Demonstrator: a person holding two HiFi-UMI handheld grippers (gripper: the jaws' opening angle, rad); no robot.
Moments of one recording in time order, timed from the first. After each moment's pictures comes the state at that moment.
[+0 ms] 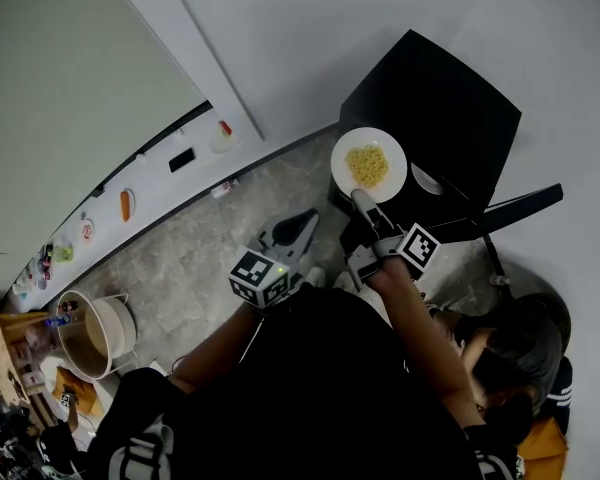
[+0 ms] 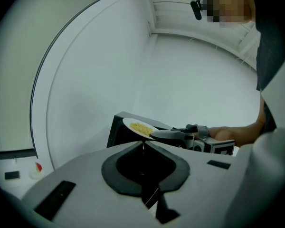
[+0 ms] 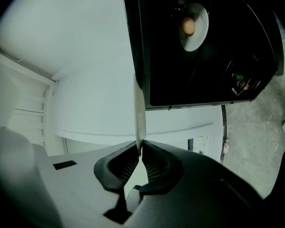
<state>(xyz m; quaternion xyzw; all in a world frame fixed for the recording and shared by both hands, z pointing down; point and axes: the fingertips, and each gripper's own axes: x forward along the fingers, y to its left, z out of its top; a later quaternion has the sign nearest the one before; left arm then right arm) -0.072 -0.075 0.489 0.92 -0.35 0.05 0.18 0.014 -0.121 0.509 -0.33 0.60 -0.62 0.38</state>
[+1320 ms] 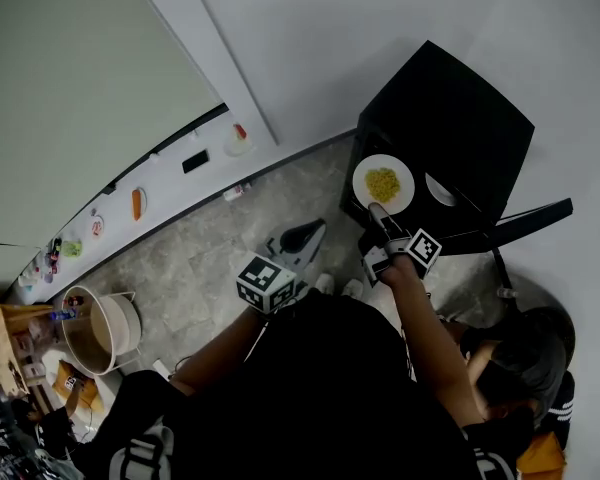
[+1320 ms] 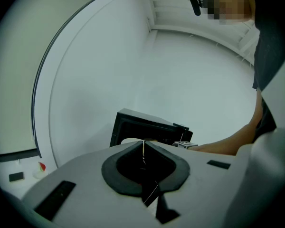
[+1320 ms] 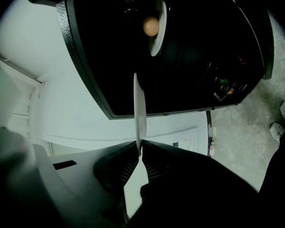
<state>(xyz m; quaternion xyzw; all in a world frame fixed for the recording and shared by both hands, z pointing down) -0.086 -0.071 0.499 0.92 -0.35 0.07 0.17 0.033 -0.132 0.620 -0.37 0.56 -0.65 0.35</state>
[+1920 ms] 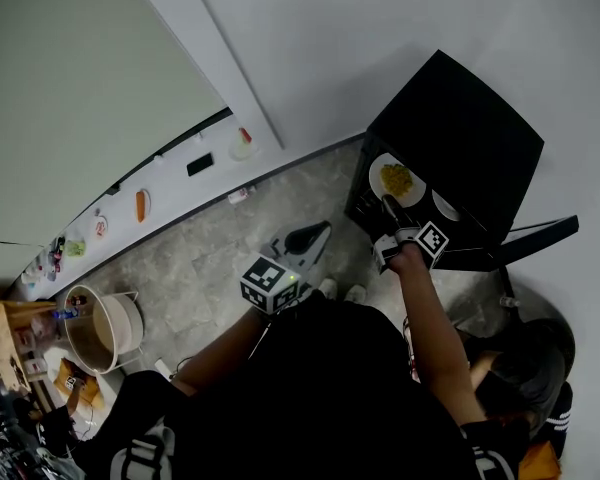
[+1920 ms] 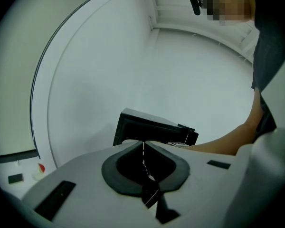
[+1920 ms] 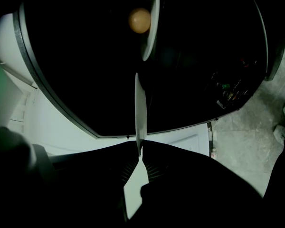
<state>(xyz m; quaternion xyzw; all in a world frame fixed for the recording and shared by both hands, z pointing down) -0.083 -0.102 0.500 0.92 -0.35 0.07 0.18 0.060 -0.194 0.651 -0.39 0.54 -0.65 0.36</state>
